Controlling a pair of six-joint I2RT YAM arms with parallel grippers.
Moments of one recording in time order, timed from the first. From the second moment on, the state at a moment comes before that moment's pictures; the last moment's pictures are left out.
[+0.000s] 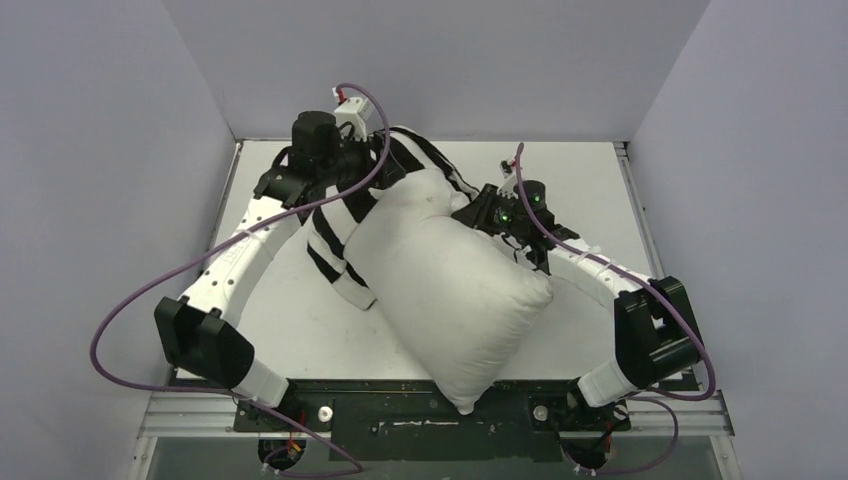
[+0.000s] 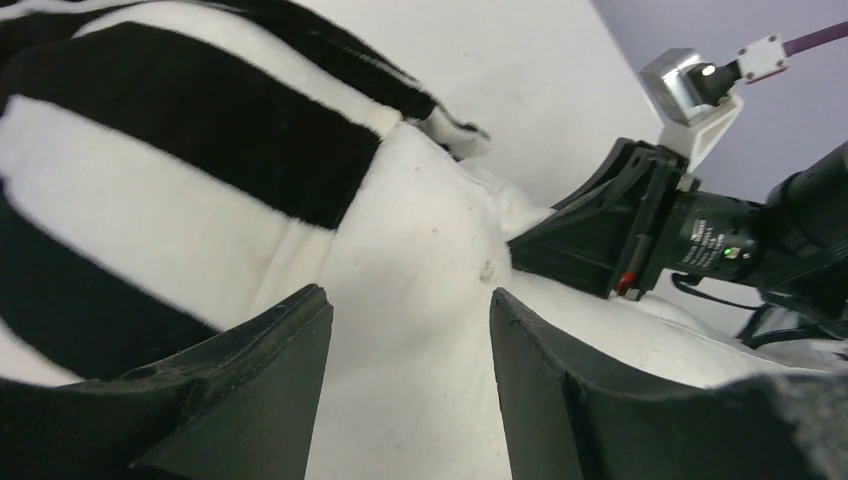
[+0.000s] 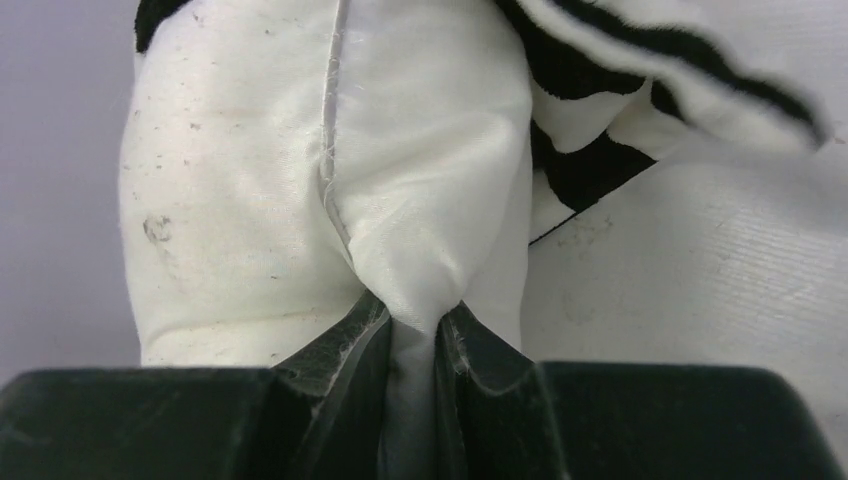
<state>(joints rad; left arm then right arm) -0.39 1.57 1.58 -0.43 0.37 -0.33 0.41 1.50 0.93 0.19 -0.36 0.68</state>
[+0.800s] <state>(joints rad) -0.39 1.65 1.36 -0.15 0.19 -0.07 0.41 1.50 1.02 0.09 -0.36 0.50</state>
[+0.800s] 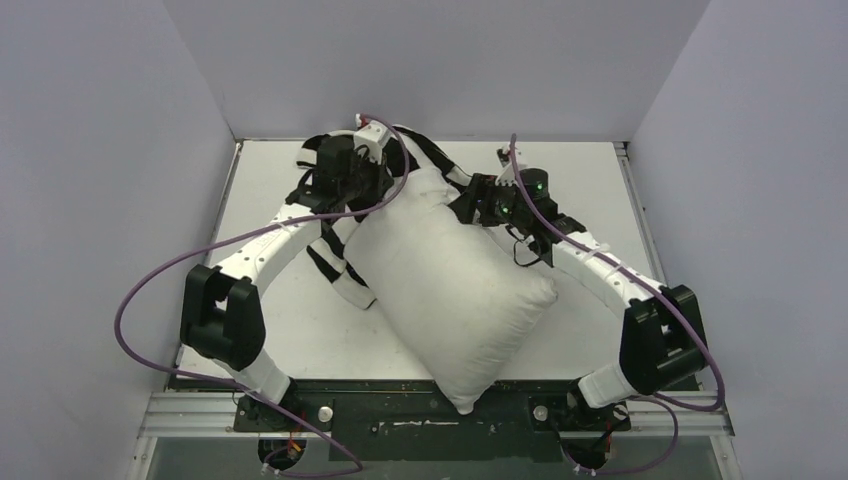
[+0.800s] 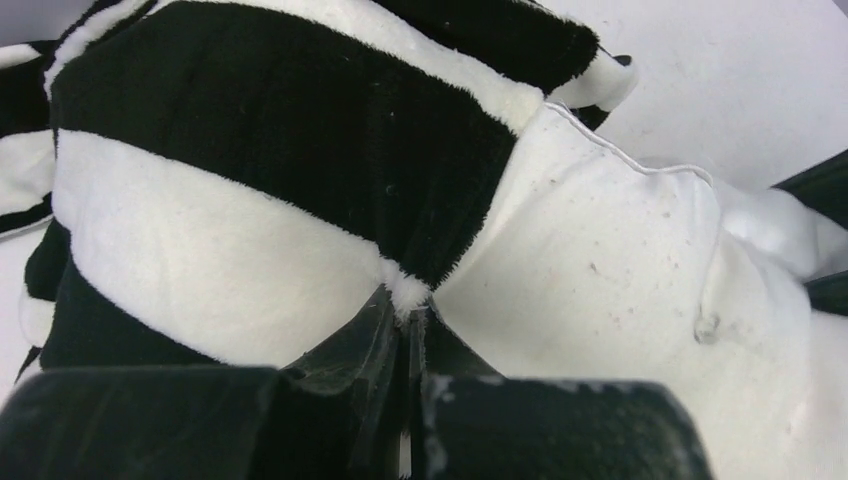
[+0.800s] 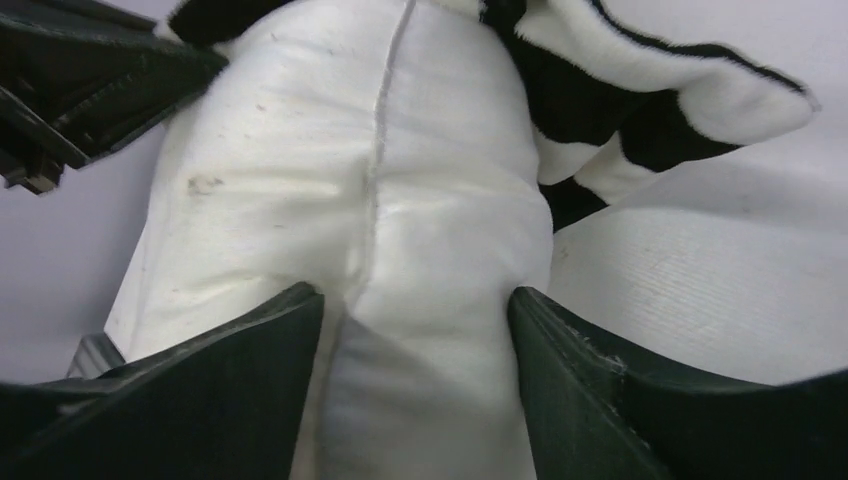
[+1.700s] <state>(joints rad) -0.36 1.69 1.33 0.03 0.34 -0.32 0.51 1.91 1.28 0.37 -0.32 0.55</state>
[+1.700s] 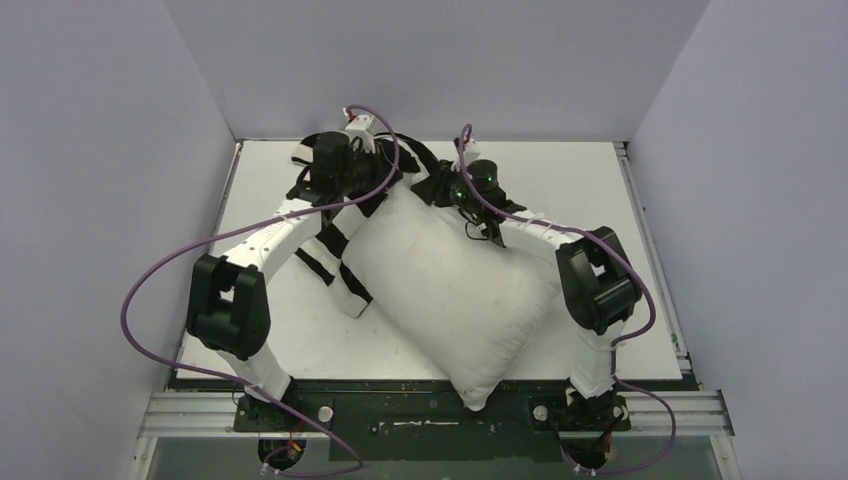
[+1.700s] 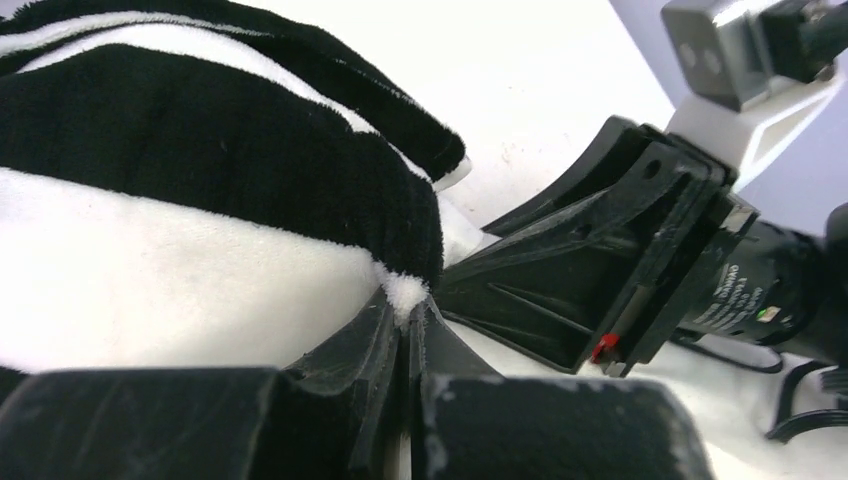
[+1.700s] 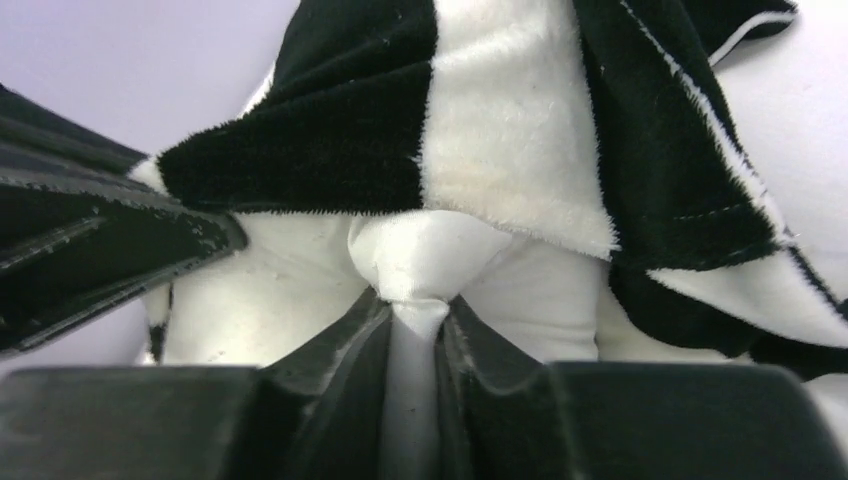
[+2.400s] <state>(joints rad) -0.49 1.61 1.30 0.03 0.31 -0.43 0.55 1.91 1.09 0.71 0.04 0.98</state>
